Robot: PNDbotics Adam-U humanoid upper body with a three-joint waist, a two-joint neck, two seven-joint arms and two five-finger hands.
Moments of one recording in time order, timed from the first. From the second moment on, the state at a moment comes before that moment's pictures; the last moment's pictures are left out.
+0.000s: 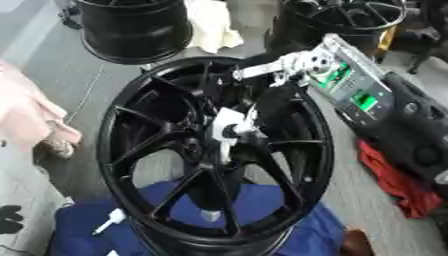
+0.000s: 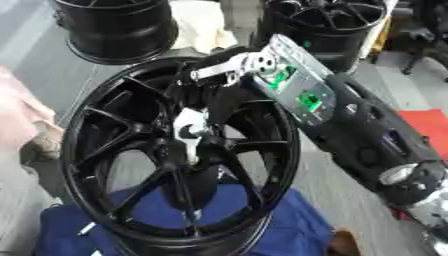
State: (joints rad) left arm -0.14 0.41 0.47 -0.91 -0.11 -0.43 -0.69; right arm -0.98 -0.38 0.59 -1.43 0.40 0.15 0.90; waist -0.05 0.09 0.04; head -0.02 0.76
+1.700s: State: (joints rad) left arm -0.14 0.41 0.47 -0.91 -0.12 -0.43 -0.69; right arm -0.94 -0.33 0.60 -1.39 0.53 0.12 0.86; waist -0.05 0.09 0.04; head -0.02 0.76
